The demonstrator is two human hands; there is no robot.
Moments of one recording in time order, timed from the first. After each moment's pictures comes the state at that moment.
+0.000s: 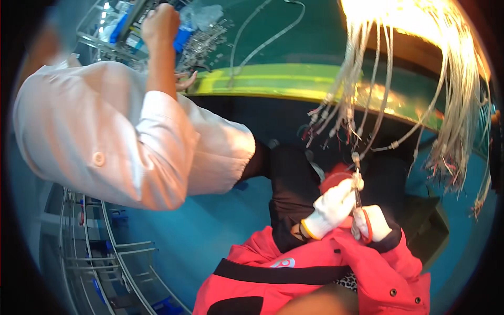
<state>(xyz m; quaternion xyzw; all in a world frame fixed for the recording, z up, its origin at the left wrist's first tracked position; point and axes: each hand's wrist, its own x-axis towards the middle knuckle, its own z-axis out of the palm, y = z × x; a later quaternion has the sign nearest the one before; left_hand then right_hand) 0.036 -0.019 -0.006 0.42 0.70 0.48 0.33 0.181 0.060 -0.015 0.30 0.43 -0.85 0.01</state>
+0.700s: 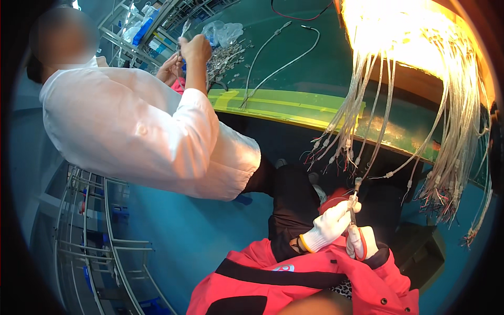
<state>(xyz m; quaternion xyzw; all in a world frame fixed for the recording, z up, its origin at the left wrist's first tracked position) 0.035 -0.013 -0.012 0.40 0.65 0.52 0.37 0.174 0.062 -0.013 0.26 0.51 -0.82 -0.01</state>
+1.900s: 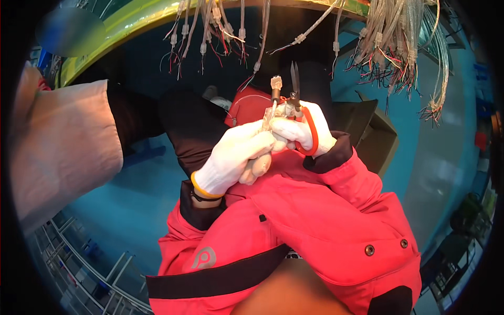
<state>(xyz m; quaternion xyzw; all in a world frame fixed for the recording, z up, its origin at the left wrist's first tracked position) 0.042 -0.054 0.059 0.15 0.51 0.45 0.72 0.185 0.061 0.017 0.24 0.39 -0.88 -0.08</state>
